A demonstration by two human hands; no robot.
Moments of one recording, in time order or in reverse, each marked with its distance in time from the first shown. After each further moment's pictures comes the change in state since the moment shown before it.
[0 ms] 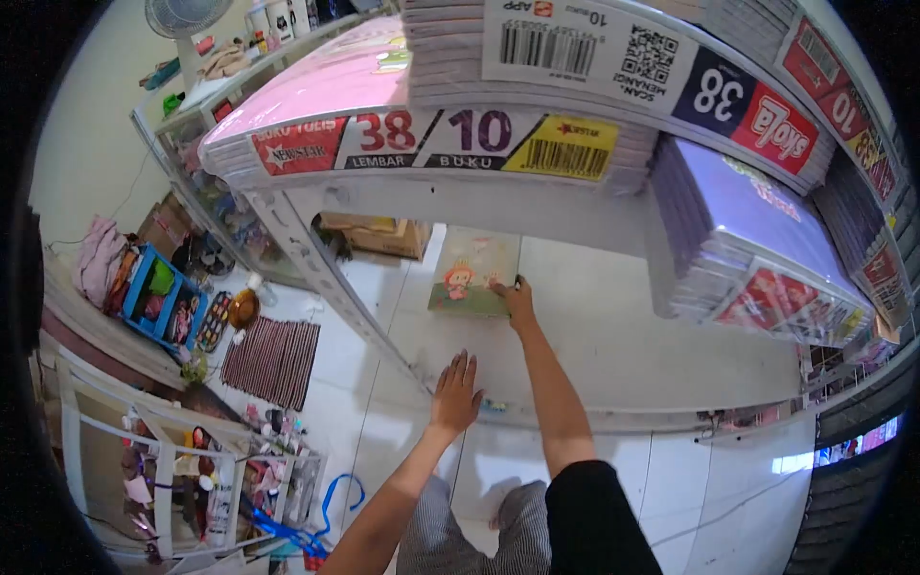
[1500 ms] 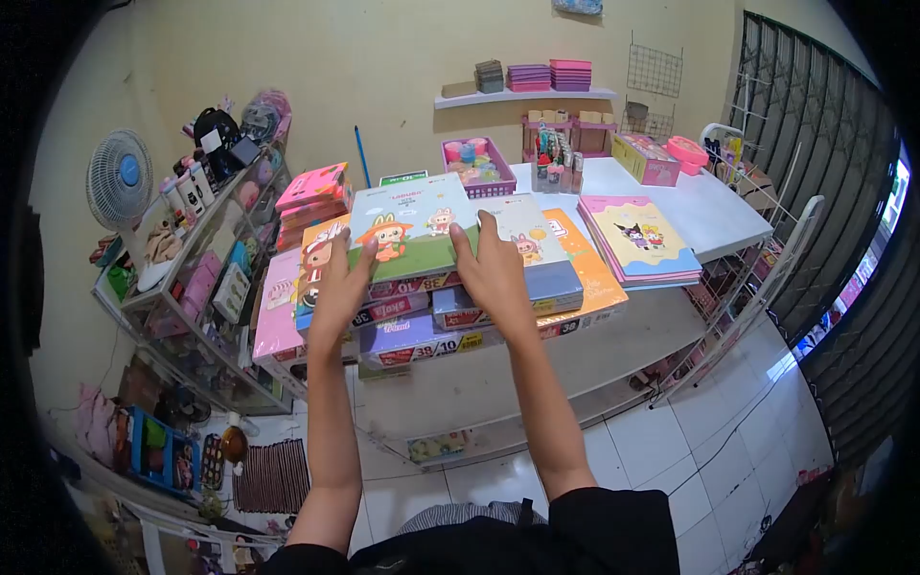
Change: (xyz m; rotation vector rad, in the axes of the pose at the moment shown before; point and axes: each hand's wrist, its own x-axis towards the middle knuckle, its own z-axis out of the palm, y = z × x) left_hand 0.123 0.227 -0.380 -0.591 0.318 0.116; right_hand -0.265 -0.435 -0.032 -0.788 0.494 -0.576
